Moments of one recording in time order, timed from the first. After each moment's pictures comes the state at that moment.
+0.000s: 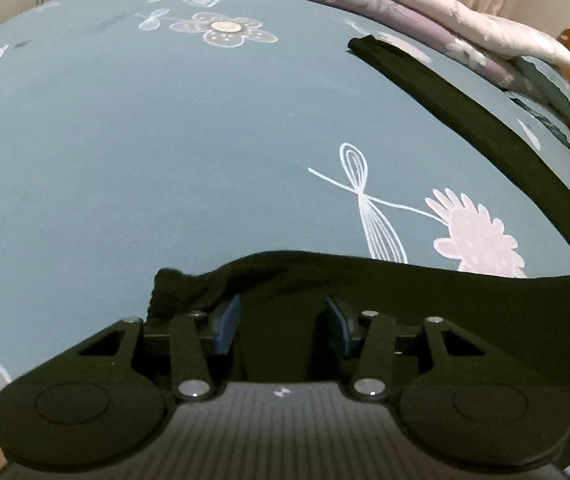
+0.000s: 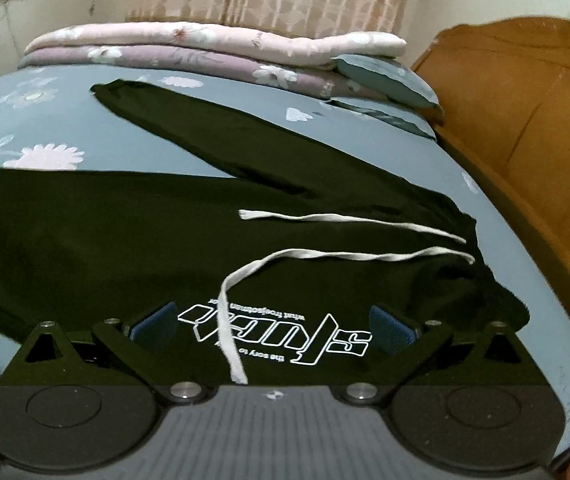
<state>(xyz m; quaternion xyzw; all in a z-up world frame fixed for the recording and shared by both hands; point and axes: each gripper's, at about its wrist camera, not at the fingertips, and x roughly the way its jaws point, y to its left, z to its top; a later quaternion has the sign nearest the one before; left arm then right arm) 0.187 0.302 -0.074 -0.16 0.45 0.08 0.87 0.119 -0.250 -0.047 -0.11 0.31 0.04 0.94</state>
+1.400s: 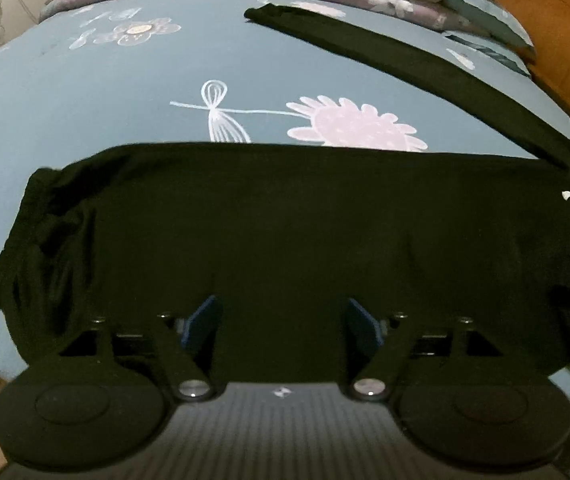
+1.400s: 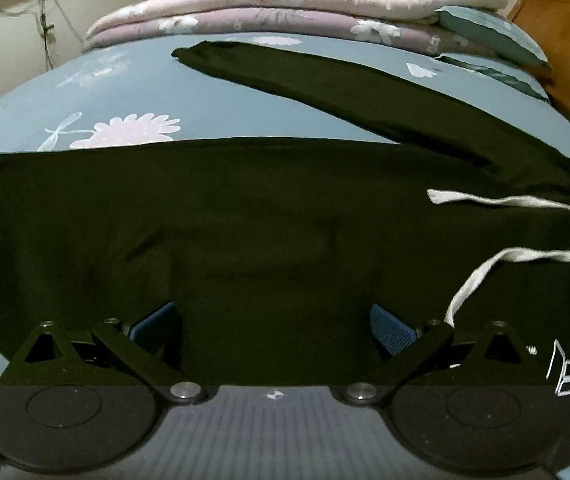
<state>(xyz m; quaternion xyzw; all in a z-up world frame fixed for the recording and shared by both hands) 0.135 0.173 -0.087 -0.08 0.46 0.04 0.89 0.182 -0.163 -0.102 -0.05 0.38 0.17 0.91</state>
